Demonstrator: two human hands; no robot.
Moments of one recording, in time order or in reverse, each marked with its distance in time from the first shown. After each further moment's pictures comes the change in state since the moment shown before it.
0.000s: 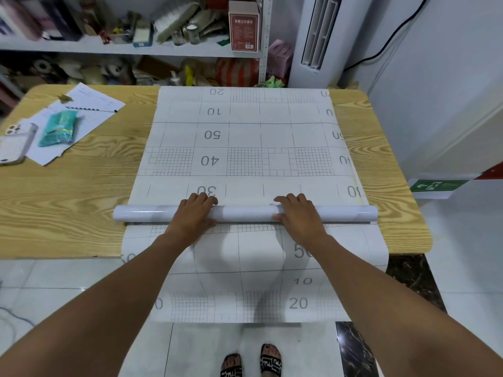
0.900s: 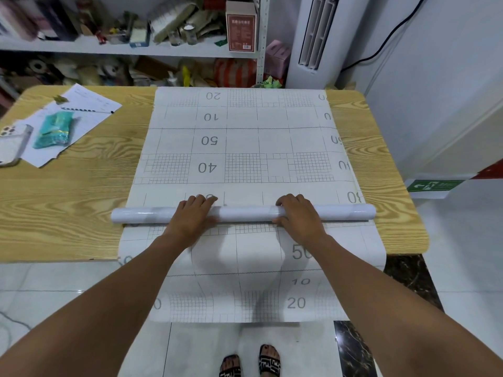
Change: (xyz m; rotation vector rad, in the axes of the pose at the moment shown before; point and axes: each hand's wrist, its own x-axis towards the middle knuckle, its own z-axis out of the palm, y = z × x) left_hand 0.002 0.000 0.002 0.001 -0.022 -0.011; right_hand 0.001 0.004 -0.003 0.116 0.037 0.019
